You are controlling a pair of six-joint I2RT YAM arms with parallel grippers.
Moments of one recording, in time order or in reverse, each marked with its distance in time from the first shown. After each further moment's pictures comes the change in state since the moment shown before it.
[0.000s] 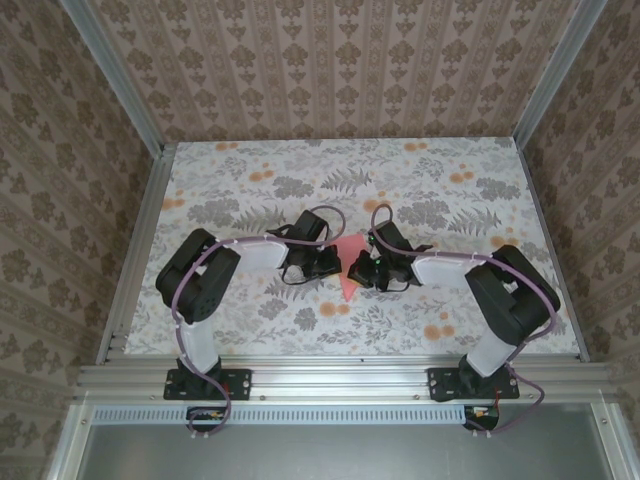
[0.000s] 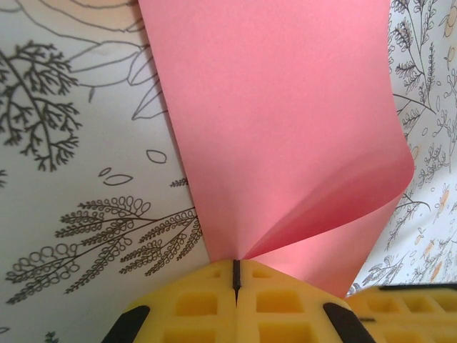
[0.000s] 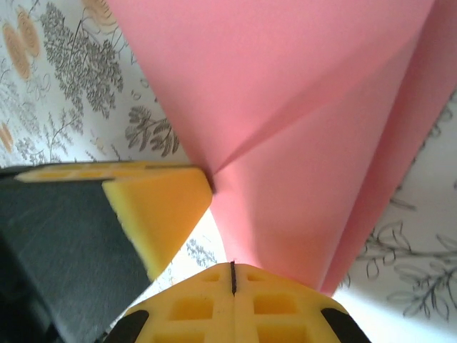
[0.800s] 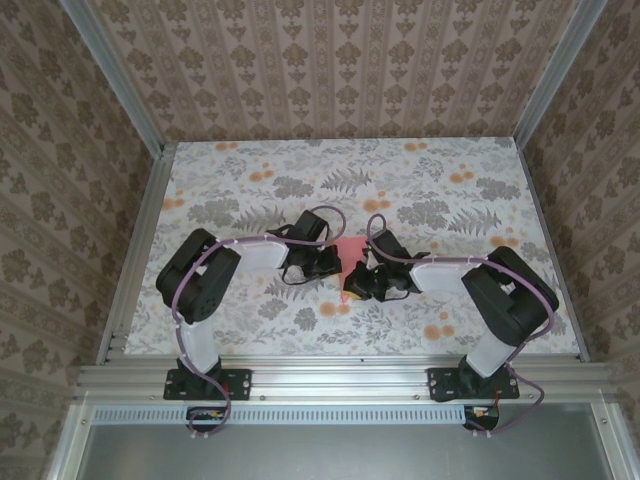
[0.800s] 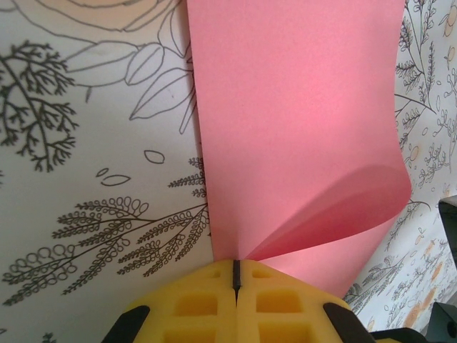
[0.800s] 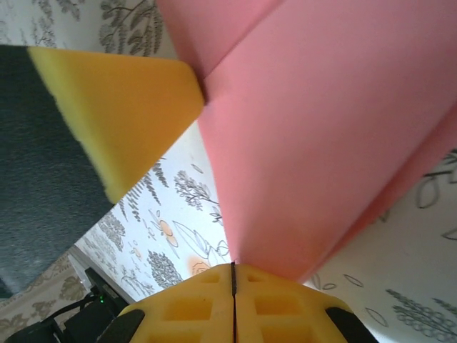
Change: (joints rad) left arm -0.005 0.002 0.001 0.001 0.000 0.000; right arm 0.041 0.011 -0.048 0.047 -0.103 0.000
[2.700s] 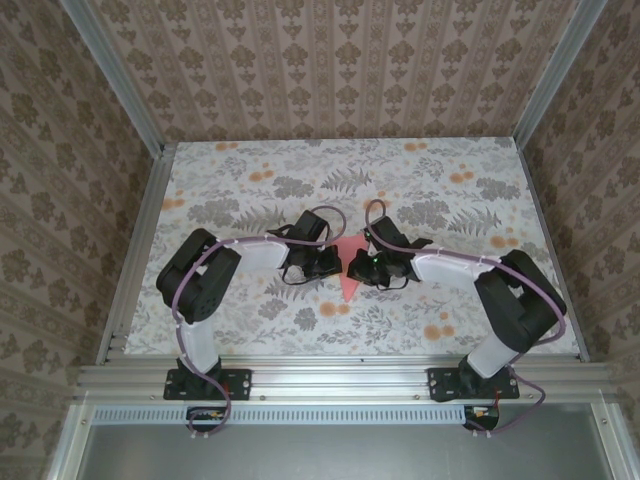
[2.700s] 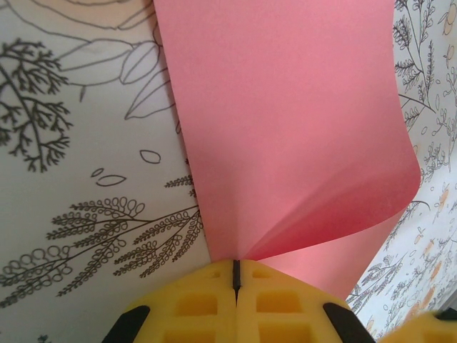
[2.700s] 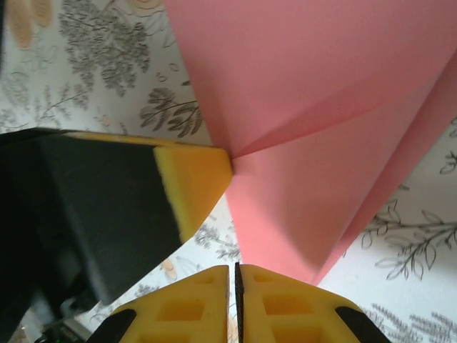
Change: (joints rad) left arm -0.001 0.002 0.003 -0.001 0.000 0.000; right arm -0.013 -0.033 0.135 -0.217 0.180 -0.145
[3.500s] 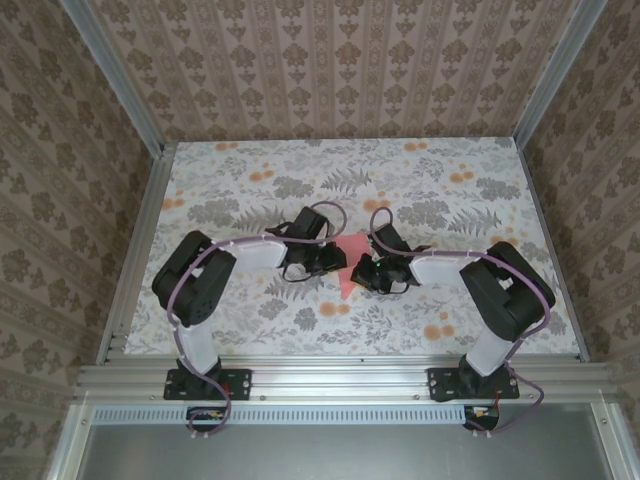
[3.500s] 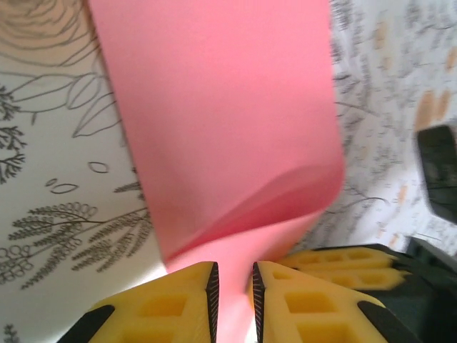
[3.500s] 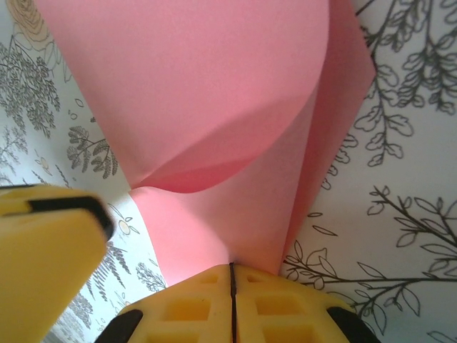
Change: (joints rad) left arm 0.000 -0.054 -0.007 0.037 0.019 -0.002; right arm -0.031 0.069 -0.089 0.158 -0.003 0.124
